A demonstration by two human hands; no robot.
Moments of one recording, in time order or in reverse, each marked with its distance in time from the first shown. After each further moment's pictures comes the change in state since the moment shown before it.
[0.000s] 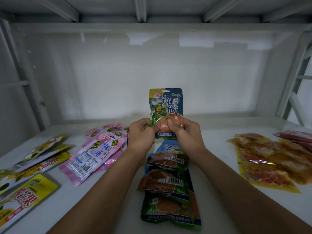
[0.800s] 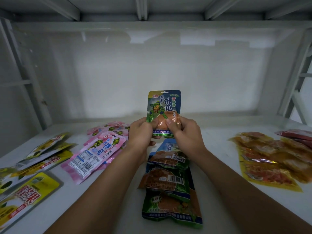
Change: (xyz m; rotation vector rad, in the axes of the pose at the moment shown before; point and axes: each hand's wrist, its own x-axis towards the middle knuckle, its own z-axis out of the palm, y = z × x) left_hand 0.004 0.003 -0.003 -0.076 0.009 -0.150; right_hand 0.000 0.005 0.000 -0.335 -0.022 -0.211
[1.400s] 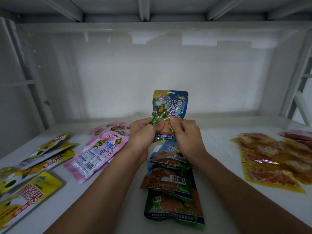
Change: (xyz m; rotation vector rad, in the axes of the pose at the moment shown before) left_hand -0.001 0.003 -0.003 -0.161 -0.129 -0.007; right_hand -0.008 -0.006 0.003 0.059 -0.003 -0.006
